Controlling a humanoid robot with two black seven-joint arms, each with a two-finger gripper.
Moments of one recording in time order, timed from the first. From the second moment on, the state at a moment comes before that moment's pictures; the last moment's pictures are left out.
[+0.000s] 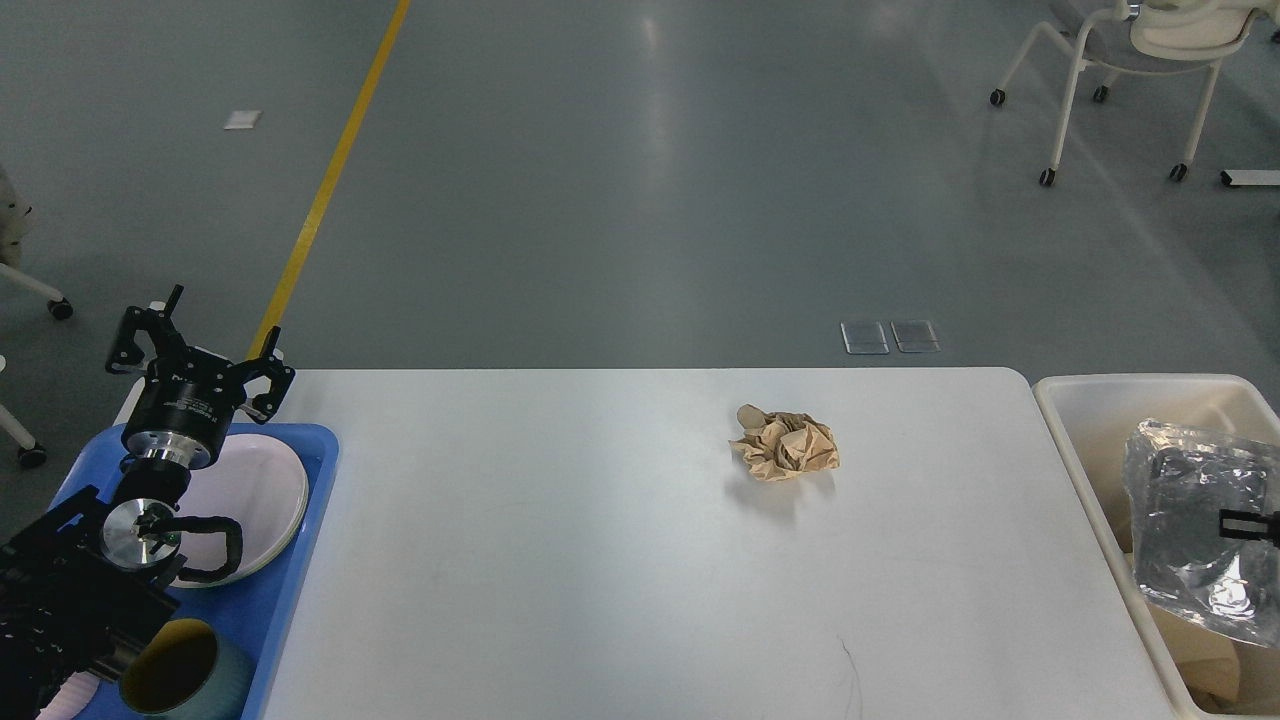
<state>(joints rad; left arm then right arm) -0.67 0.29 -0.75 -0.23 -0.34 -0.67 -0.33 0.85 -0.60 -0.96 0.34 -0.56 0.12 0.11</state>
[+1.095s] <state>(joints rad) -0.67 0.29 -0.75 -0.23 -0.34 -0.67 -0.33 2.60 -0.58 -1.22 1.24 -0.58 0.96 0.24</state>
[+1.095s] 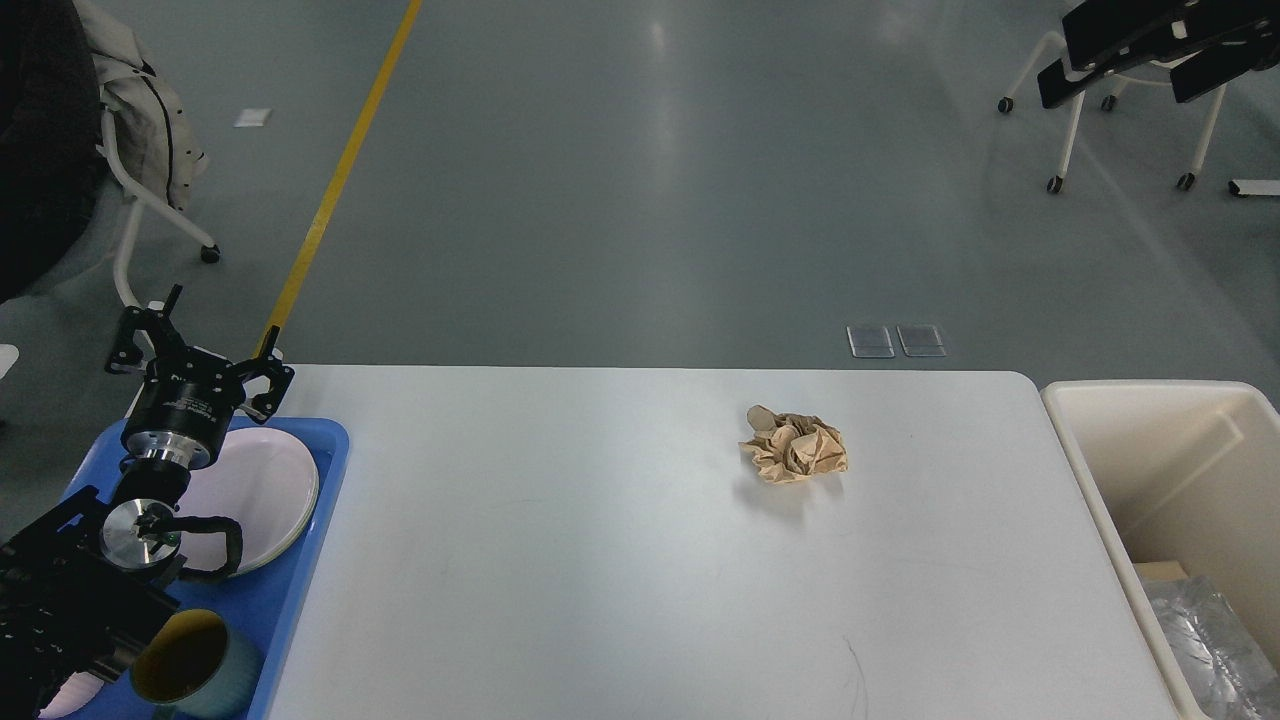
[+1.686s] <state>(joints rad) -0.67 0.29 -0.75 -0.23 -0.34 -0.67 -0.33 1.44 -0.10 -1.18 0.74 -0.19 0.23 0.15</state>
